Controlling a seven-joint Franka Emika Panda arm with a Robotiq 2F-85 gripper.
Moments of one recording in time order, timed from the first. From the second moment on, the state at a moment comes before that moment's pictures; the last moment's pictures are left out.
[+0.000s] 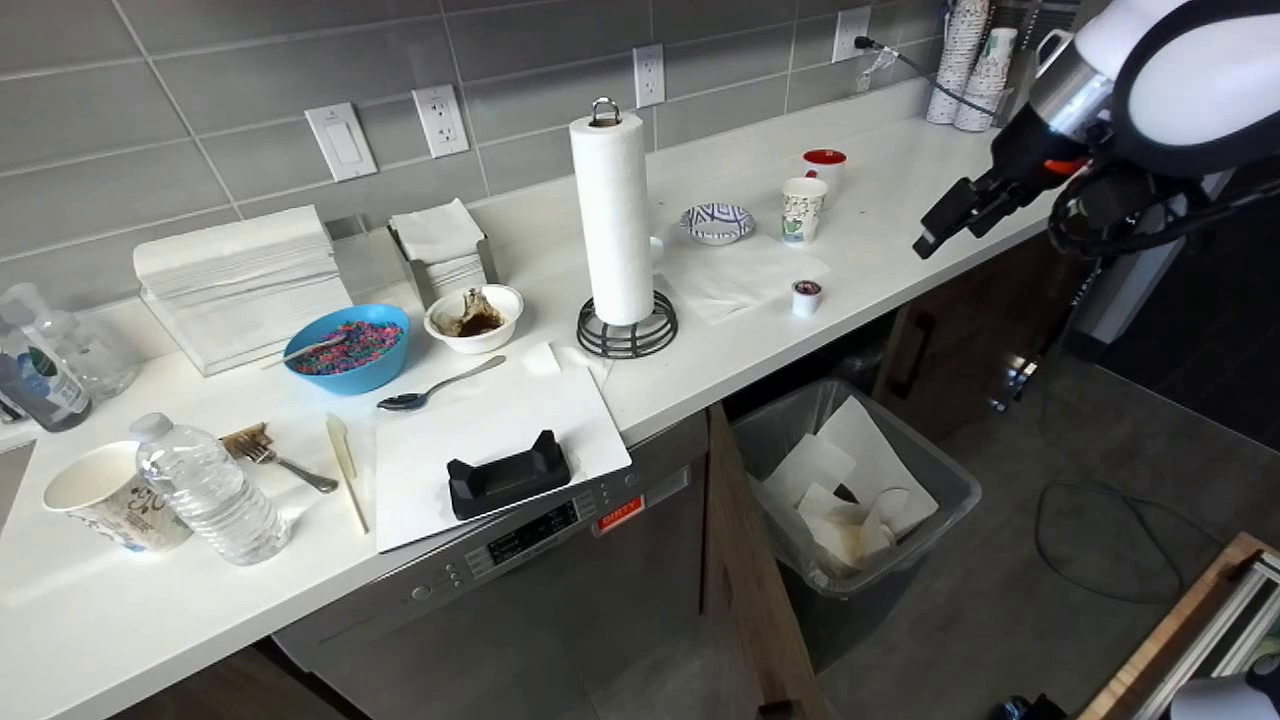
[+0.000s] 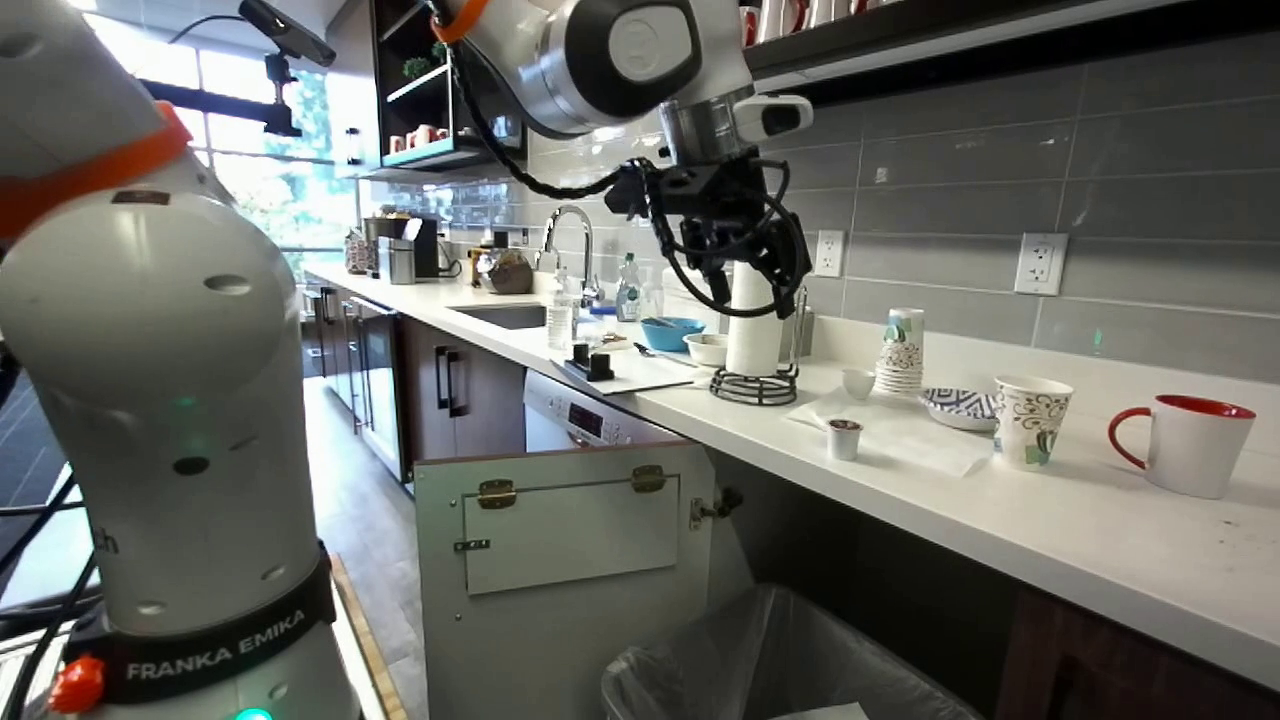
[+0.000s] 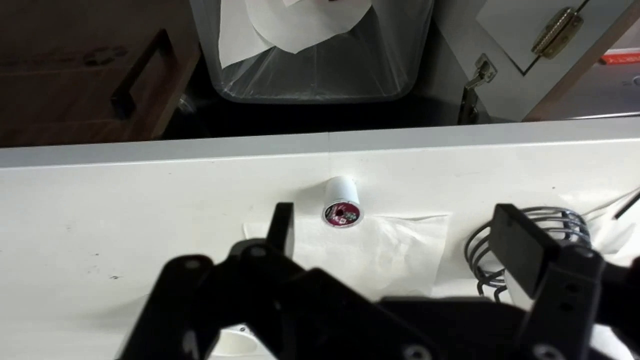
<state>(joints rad) -0.05 -0.54 -0.09 -2.68 -0.01 2.57 -0.11</state>
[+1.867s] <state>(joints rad) 0.00 0.06 -0.09 -2.37 0.15 2.59 -0.41</state>
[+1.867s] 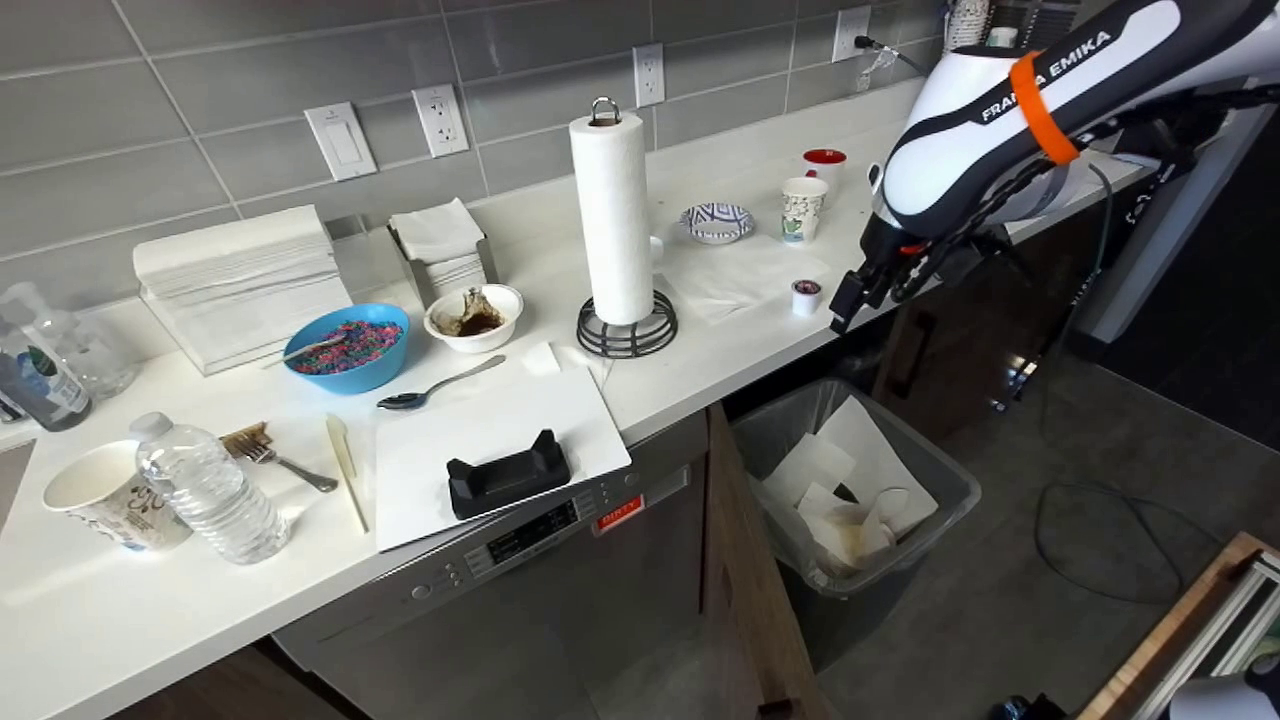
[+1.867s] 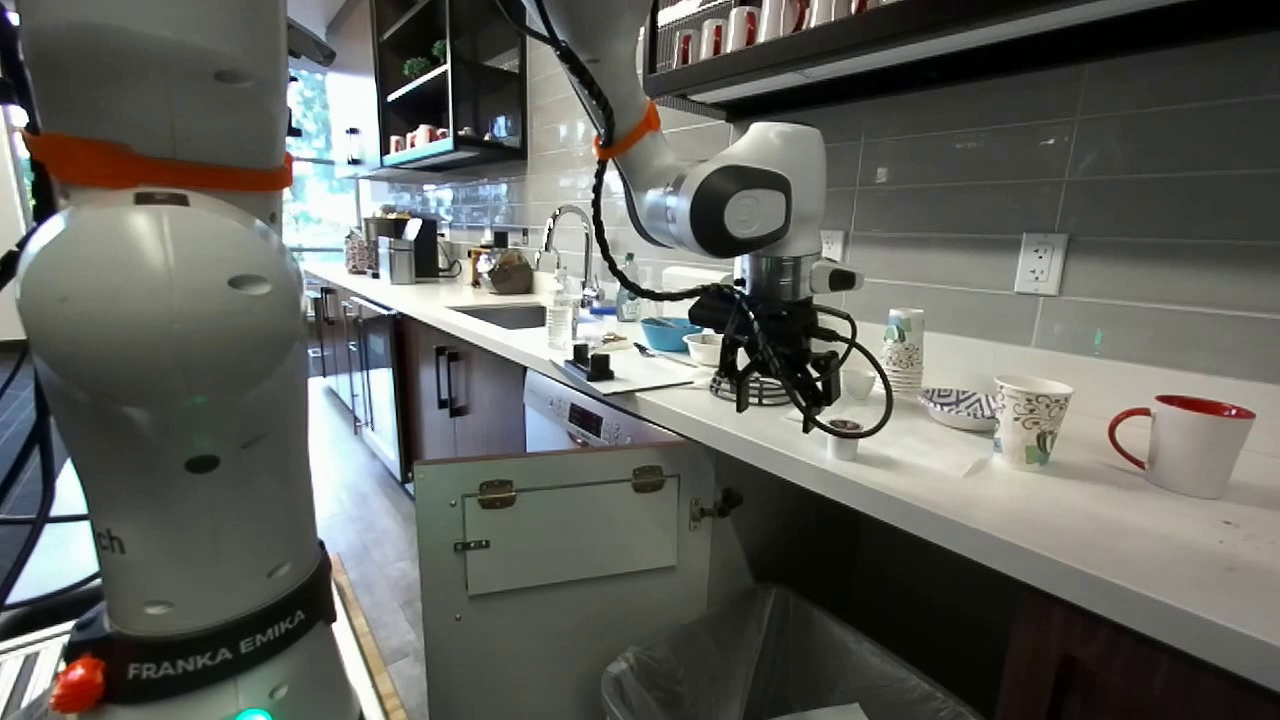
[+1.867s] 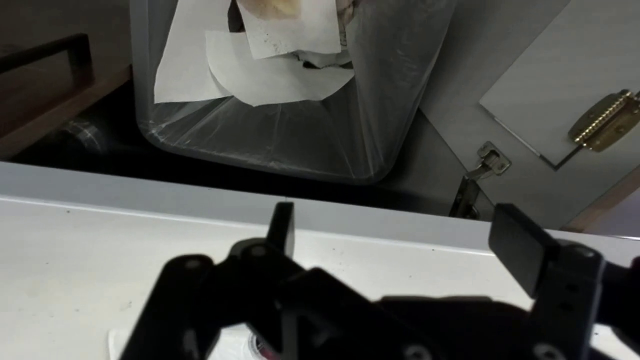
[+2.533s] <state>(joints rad) 0.00 0.06 -0.08 -2.36 0.15 2.58 -0.41</state>
